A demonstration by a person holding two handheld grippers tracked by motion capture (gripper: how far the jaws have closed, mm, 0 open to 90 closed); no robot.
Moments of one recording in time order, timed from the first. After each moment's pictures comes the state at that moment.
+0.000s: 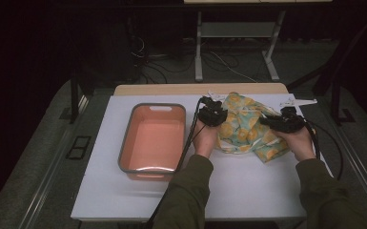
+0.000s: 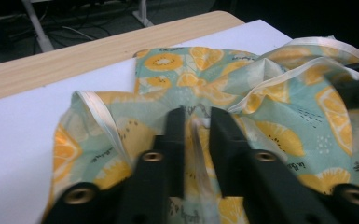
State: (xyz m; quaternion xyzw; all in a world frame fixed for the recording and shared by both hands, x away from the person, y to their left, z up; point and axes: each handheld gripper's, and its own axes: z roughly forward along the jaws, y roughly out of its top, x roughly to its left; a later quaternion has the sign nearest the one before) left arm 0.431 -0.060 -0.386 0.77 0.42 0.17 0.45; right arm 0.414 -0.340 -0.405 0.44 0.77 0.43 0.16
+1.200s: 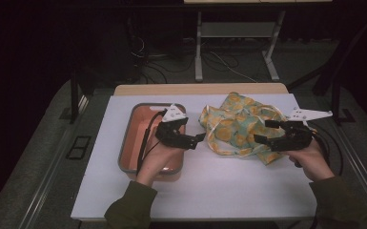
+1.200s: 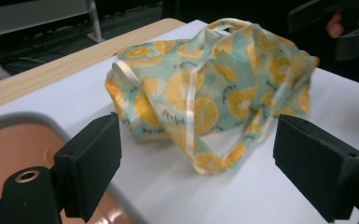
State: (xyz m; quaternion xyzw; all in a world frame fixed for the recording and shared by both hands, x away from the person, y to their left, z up) left arm 0.342 0.067 -0.349 0.80 0.30 0.13 0.50; right arm 0.333 -0.313 -0.359 0.34 0.78 0.51 0.12
